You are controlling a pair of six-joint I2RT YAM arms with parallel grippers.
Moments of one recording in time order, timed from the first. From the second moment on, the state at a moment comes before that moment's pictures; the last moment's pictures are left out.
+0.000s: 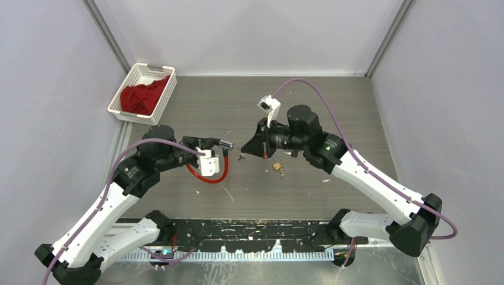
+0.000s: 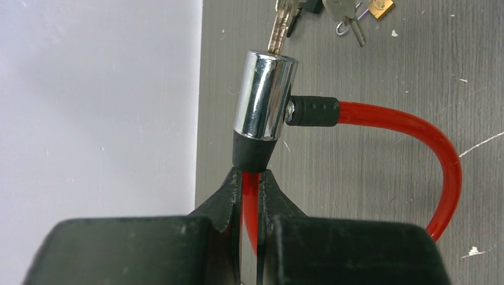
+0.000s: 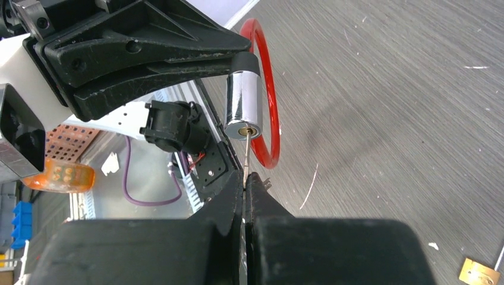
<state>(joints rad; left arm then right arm) -0.63 0.81 0.98 -0.58 0.37 1.12 0.78 1.17 1.14 -0.30 -0.47 0.42</state>
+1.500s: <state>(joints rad) -0.74 0.78 0.94 -0.56 0.15 1.13 0.81 1.20 0.99 0.00 -0.42 0.66</state>
